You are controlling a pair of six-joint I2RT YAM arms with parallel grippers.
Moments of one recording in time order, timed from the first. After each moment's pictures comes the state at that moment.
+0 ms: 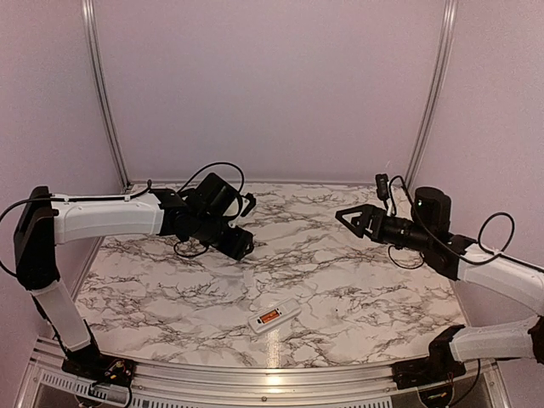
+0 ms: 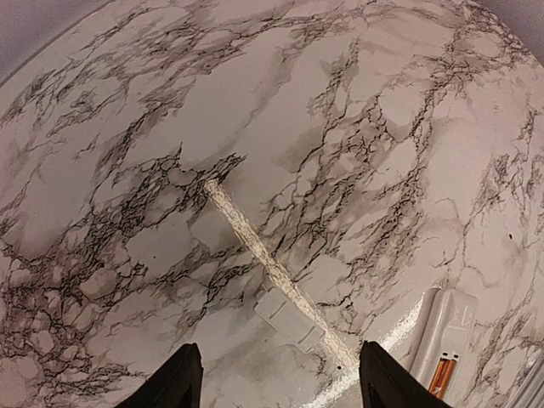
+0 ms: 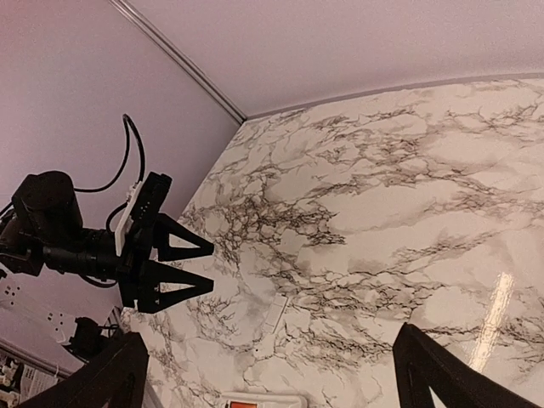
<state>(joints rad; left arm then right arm) -0.87 1.73 1.30 -0.45 -0.05 -0.20 0.44 1.06 0.62 0.18 -0.47 0.59</state>
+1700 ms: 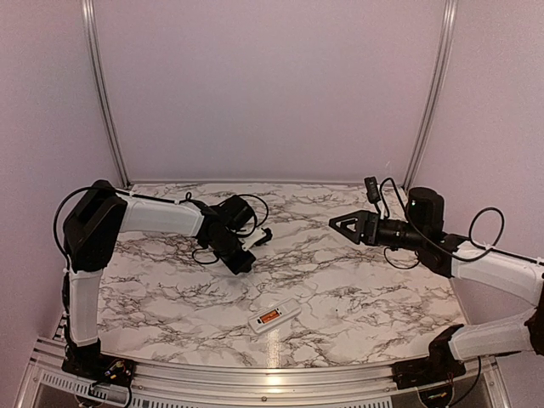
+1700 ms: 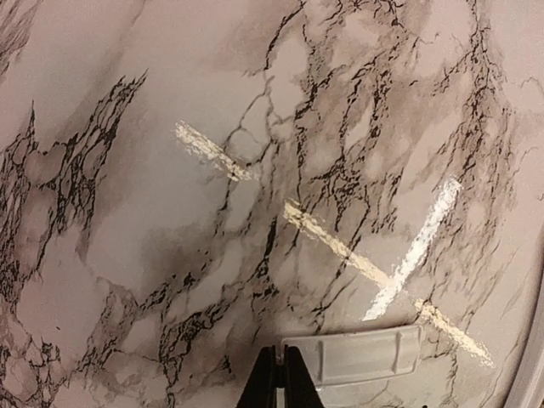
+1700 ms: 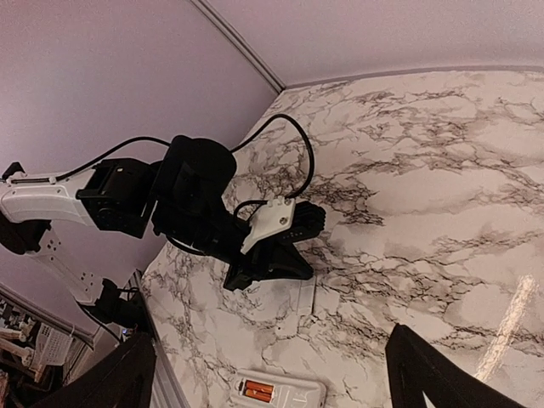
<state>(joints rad) -0.78 2.09 1.45 -0.51 0.13 0.12 0.44 1.11 0.63 0.23 -0.61 0.55</state>
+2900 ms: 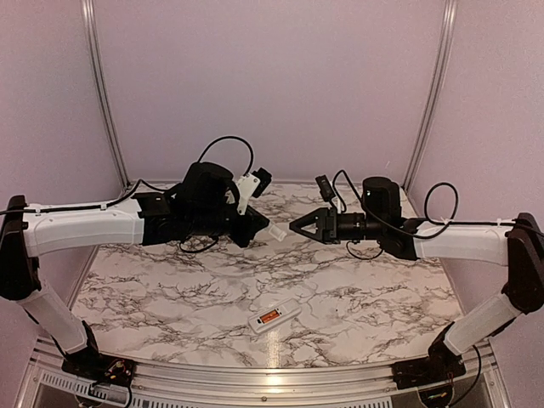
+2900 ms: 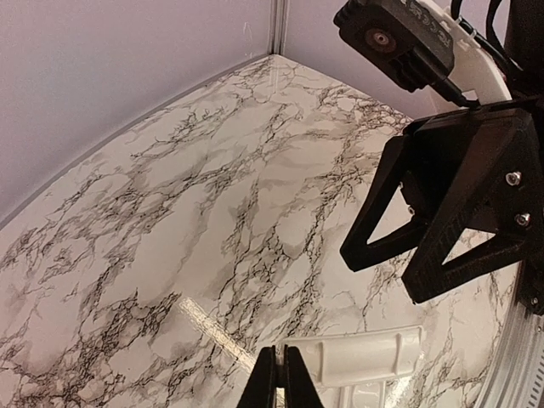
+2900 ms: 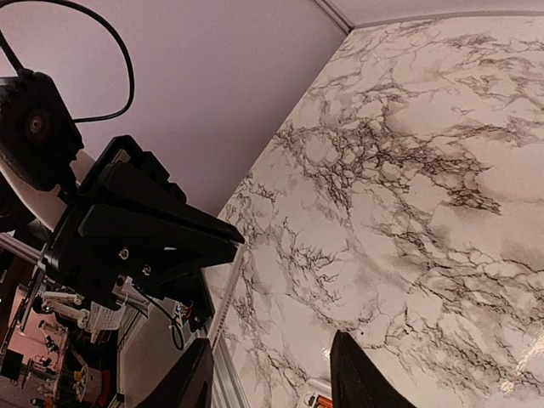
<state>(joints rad) -0.95 1.59 1.24 -0.15 -0.02 -0.11 0.63 1.45 0.84 0.32 -0.70 0.68</state>
